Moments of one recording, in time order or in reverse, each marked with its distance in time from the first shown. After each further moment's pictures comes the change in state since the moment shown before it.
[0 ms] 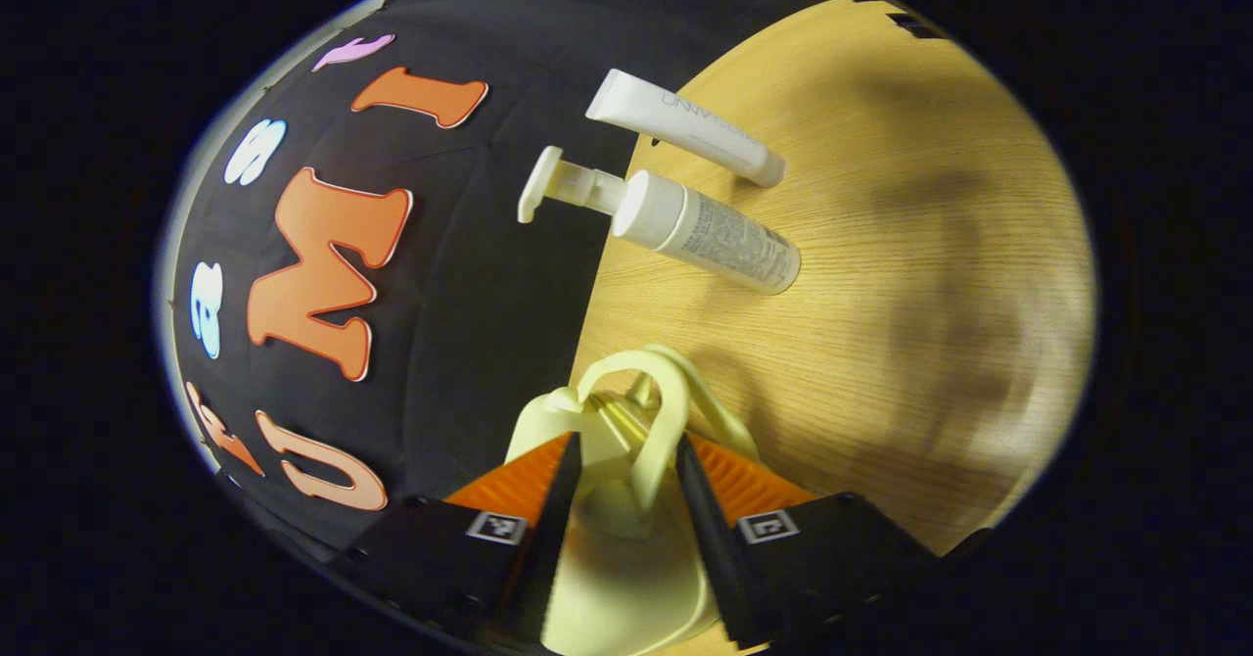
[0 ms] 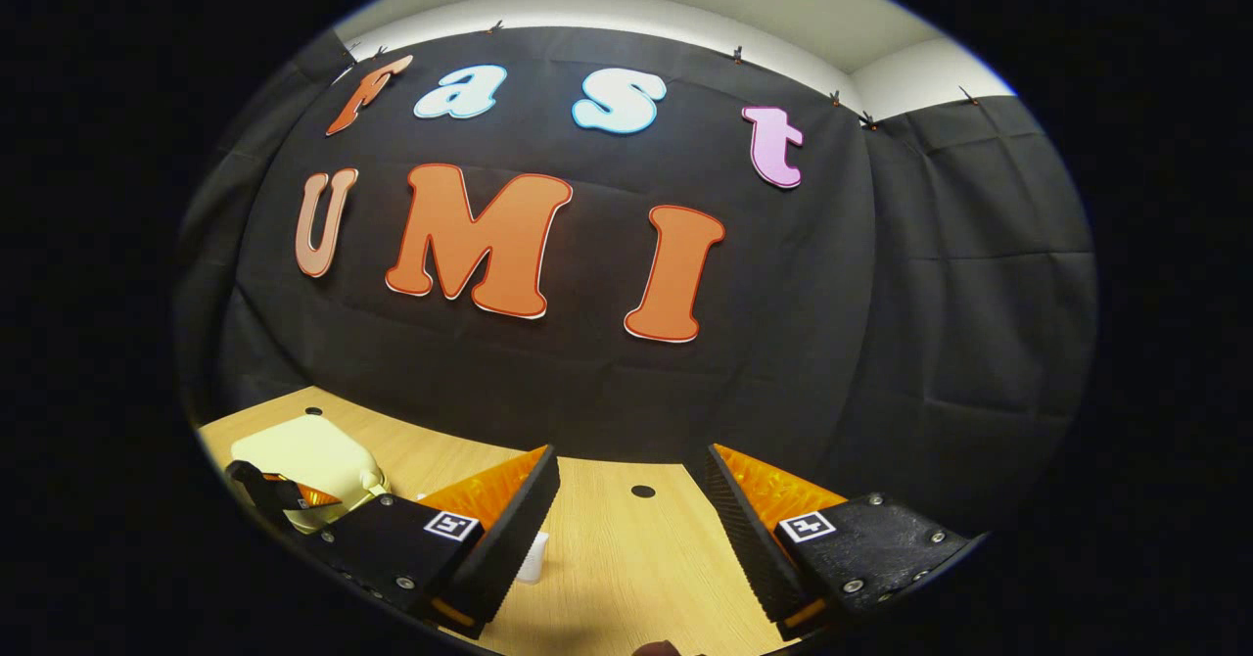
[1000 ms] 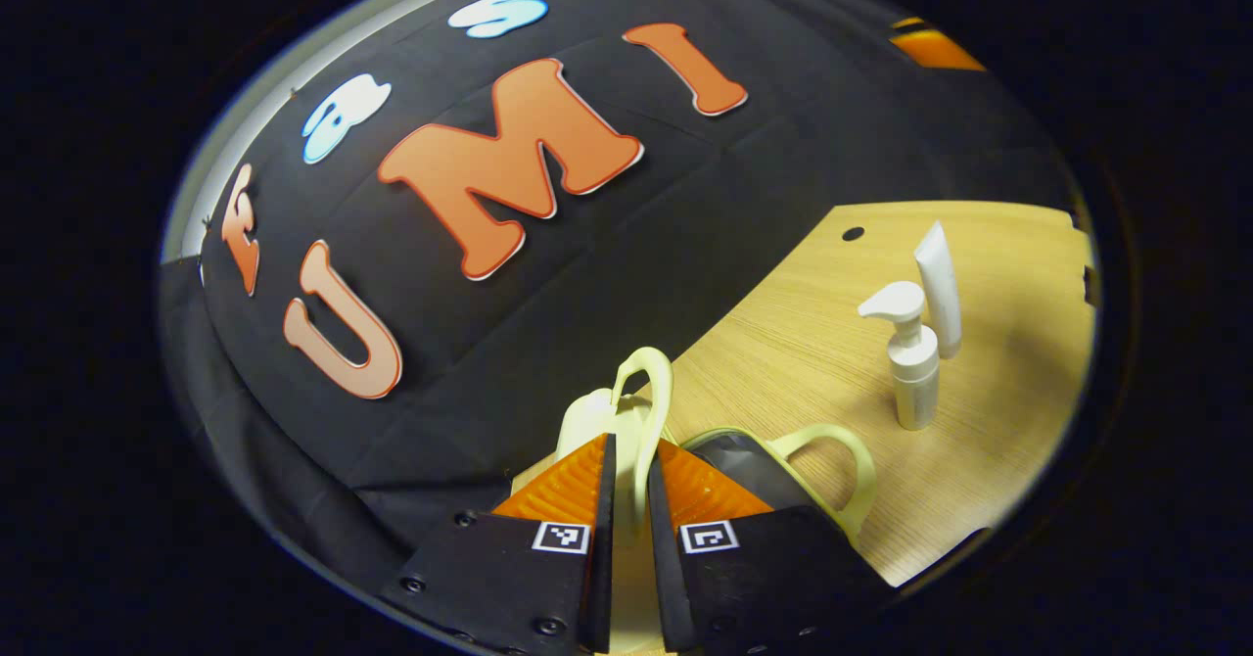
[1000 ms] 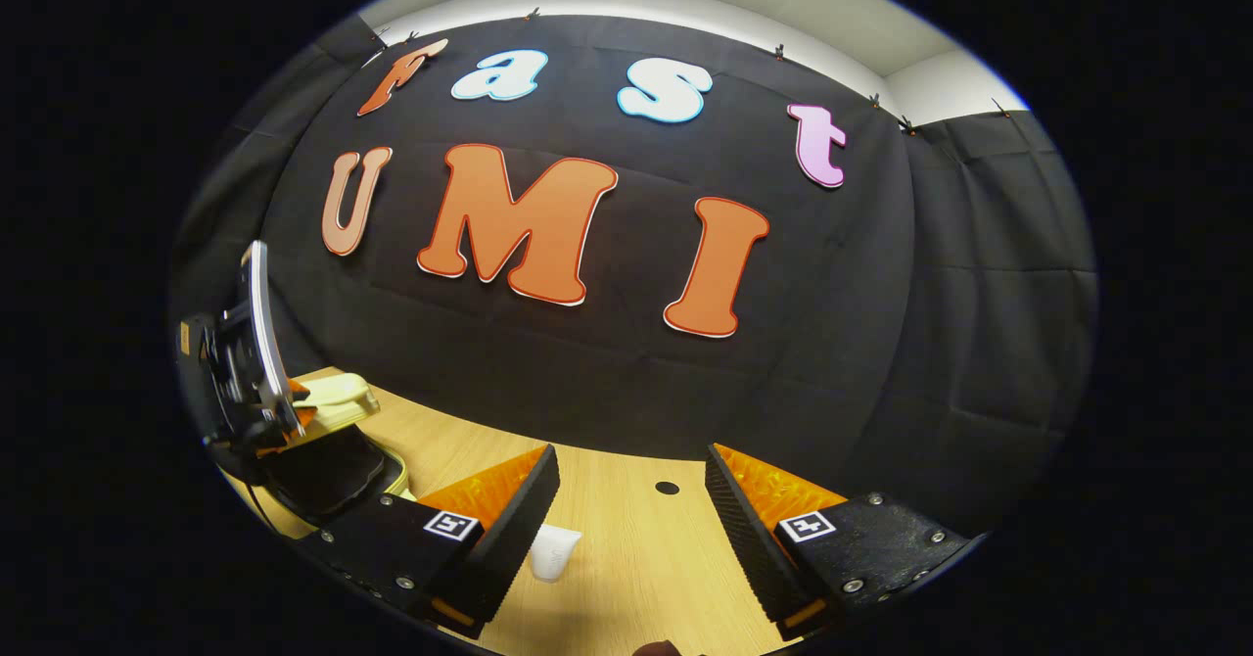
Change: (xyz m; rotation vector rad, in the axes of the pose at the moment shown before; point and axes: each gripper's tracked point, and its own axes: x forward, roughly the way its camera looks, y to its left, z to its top) left arm -0.034 0.171 -0.034 -0.657 -0.017 0.147; right arm 0.012 0.049 -0.004 -0.051 0.022 0.083
